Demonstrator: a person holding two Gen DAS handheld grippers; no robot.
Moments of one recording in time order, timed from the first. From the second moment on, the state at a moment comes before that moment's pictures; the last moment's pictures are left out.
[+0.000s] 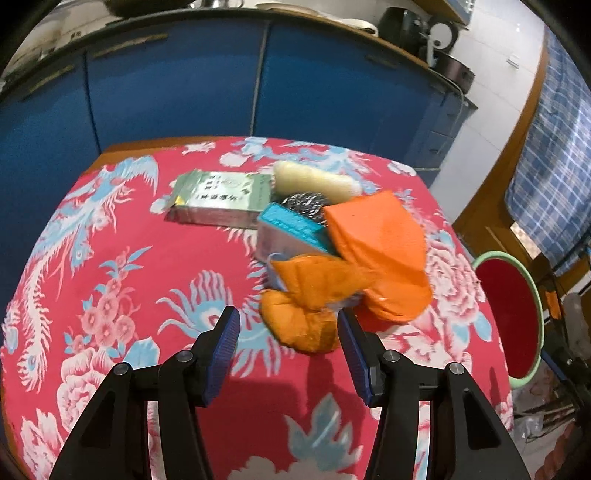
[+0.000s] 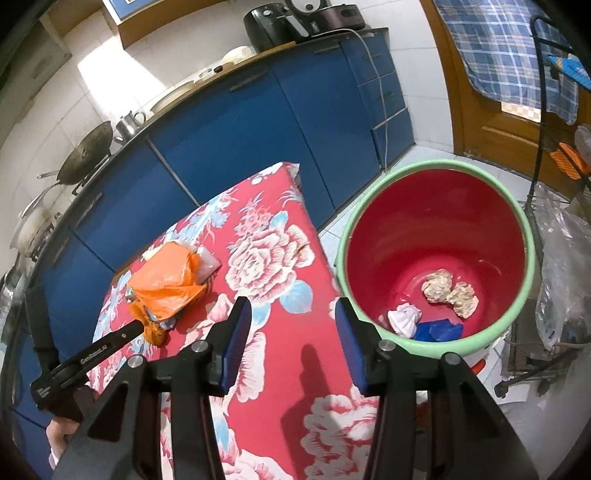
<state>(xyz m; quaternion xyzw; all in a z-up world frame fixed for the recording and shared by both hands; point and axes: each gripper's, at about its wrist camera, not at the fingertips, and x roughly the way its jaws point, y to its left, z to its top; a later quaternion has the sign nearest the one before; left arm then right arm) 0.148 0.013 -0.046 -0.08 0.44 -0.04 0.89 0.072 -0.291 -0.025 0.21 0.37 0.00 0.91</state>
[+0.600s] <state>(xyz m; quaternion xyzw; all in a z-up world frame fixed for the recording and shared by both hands) 0.159 0.018 -0.066 -0.11 0.45 -0.06 0.88 0.084 -0.269 -0.034 0.20 0.39 0.02 0.90</state>
